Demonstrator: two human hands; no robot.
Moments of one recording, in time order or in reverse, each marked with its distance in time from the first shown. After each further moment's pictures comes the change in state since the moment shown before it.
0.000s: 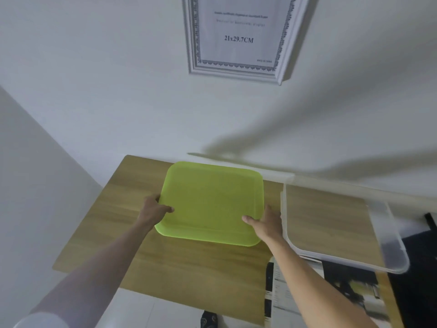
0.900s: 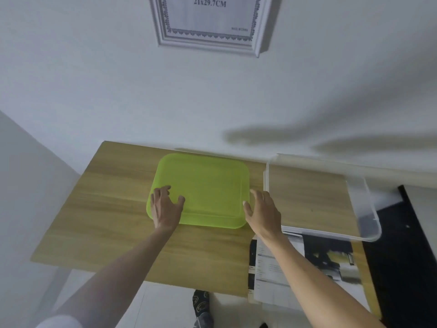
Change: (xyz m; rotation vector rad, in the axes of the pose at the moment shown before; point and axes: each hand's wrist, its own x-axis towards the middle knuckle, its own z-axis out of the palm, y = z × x) left_hand -0.052 -0.003 0.097 0.252 0.281 0.227; right_hand -0.030 0.035 -0.017 -0.337 0.300 -0.396
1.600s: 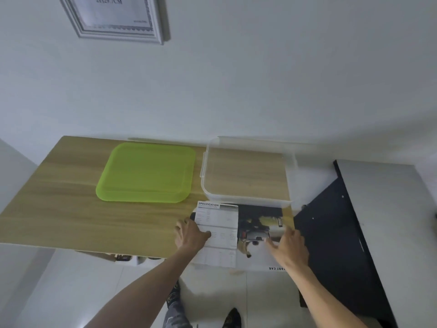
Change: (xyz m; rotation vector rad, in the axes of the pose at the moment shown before) left_hand -0.245 0.099 0.140 0.374 -0.449 -0.159; right_hand -0.163 0.266 -0.086 -0.192 -0.220 0.417
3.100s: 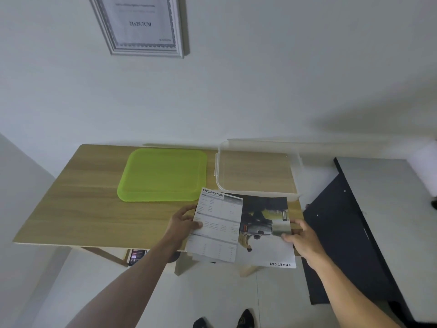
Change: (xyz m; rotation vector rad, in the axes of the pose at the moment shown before) left_hand -0.012 -0.076 -0.086 -0.987 -0.309 0.158; right_hand -0.048 -0.007 -0.027 1.005 -0.200 0.108
